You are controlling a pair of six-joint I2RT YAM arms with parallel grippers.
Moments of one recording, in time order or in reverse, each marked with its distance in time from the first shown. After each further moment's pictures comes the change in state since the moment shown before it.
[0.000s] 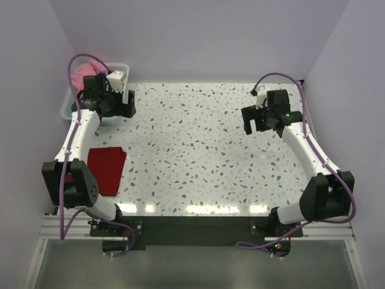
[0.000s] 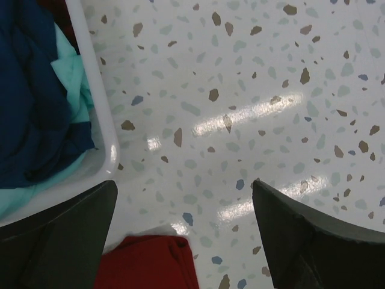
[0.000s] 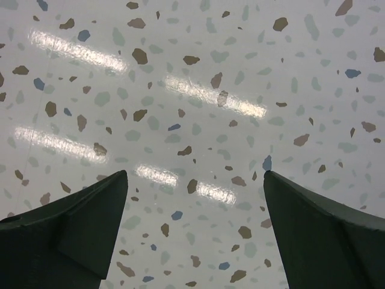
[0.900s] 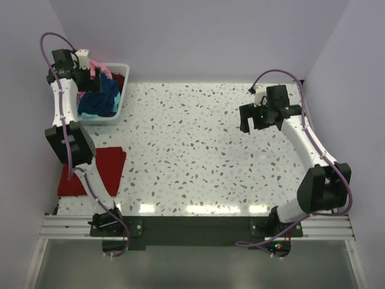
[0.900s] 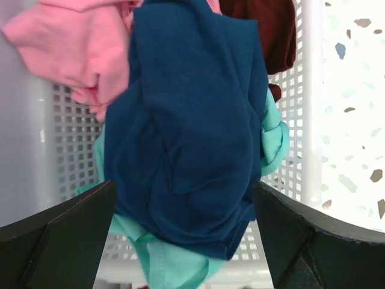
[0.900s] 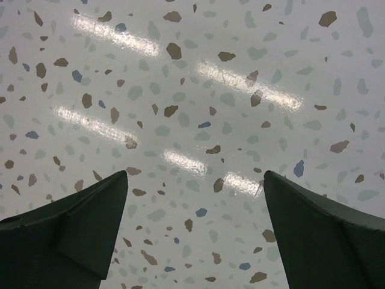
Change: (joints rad) left arm 0.254 0.605 0.834 -0.247 -0.098 0.078; right arm -0.015 0.076 0.090 -0.089 -0.121 0.027
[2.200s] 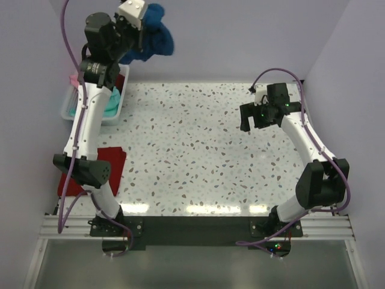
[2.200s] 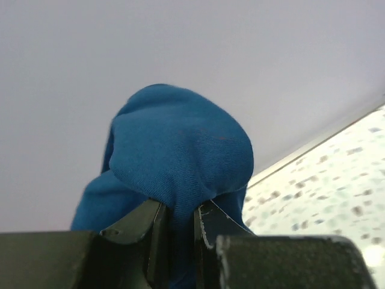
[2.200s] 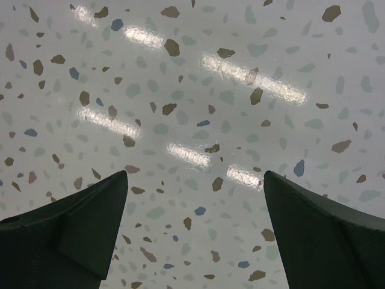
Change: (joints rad) left arm -0.454 -0.319 0.071 0.350 0.018 0.005; right arm -0.014 0.047 0.043 -0.037 -0.019 -0.011
